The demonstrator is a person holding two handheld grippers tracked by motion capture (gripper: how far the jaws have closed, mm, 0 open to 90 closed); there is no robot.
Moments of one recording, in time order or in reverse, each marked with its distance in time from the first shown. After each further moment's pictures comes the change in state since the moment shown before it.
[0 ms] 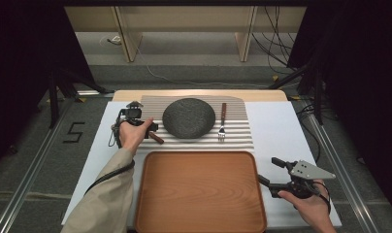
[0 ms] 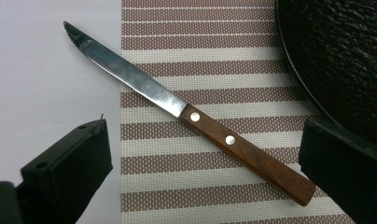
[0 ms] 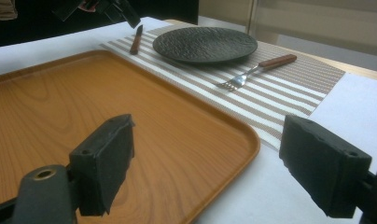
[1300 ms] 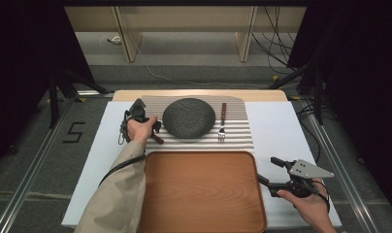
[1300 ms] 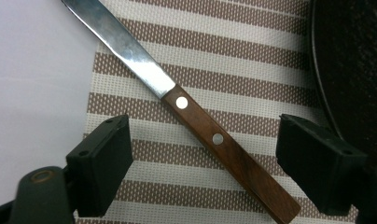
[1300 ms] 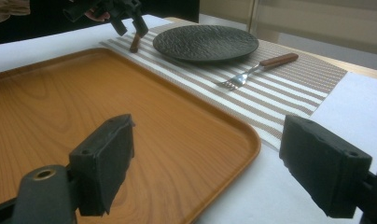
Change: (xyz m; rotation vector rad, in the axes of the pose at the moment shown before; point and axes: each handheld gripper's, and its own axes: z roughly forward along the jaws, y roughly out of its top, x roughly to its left) left arm -0.010 0.009 0.025 0.165 0.025 -0.188; right arm -0.001 0.001 0.002 0.008 0.003 -0.004
